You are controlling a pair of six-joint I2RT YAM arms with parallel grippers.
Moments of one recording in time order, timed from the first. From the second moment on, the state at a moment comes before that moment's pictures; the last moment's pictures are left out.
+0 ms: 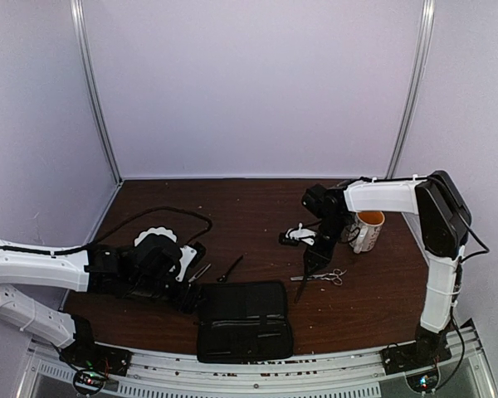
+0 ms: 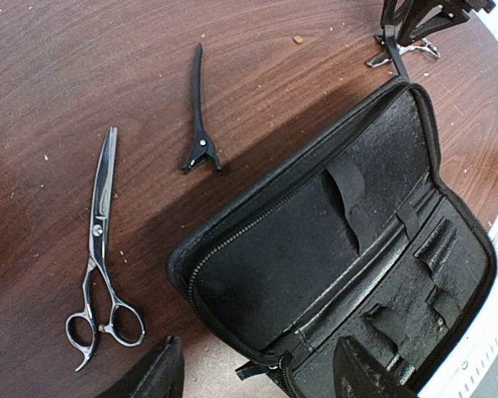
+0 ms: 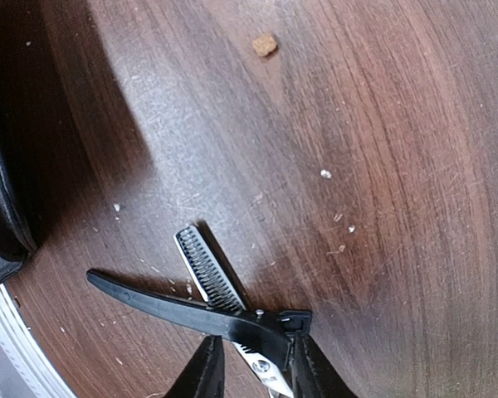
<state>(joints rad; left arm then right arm) -1.07 1.20 0.67 -0.36 -0.09 -0.48 0.58 1.97 1.41 -0.93 -0.32 -0.54</state>
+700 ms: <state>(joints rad) -1.07 1.20 0.67 -0.36 -0.09 -0.48 0.53 1.99 1.42 -0.95 -0.41 -0.52</state>
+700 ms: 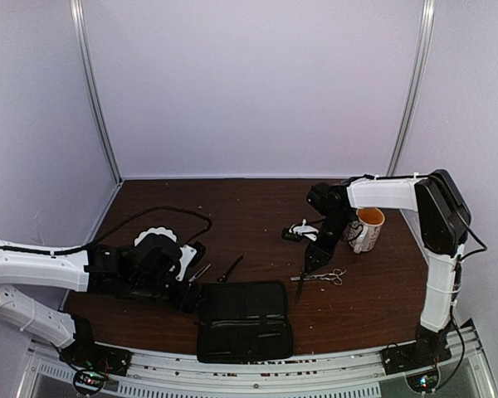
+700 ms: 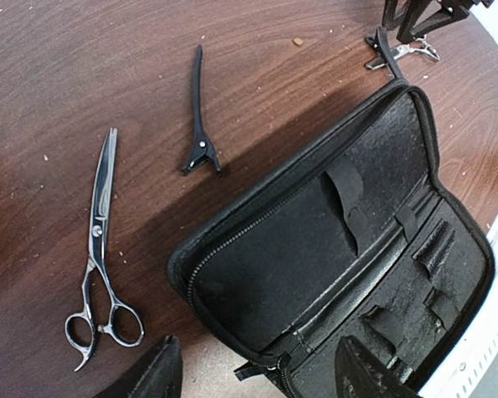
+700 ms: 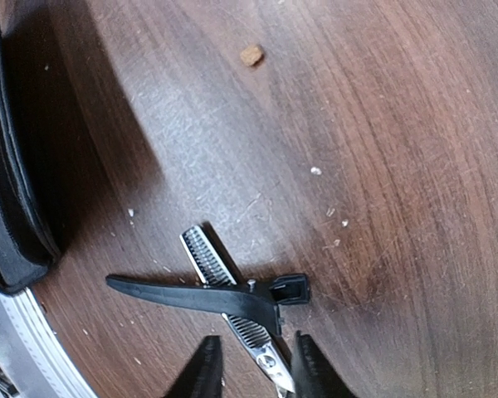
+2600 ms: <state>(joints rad) -1.07 1.69 1.17 0.15 0.33 -0.45 0.54 1.11 0.97 -0.69 -0.71 -0.54</state>
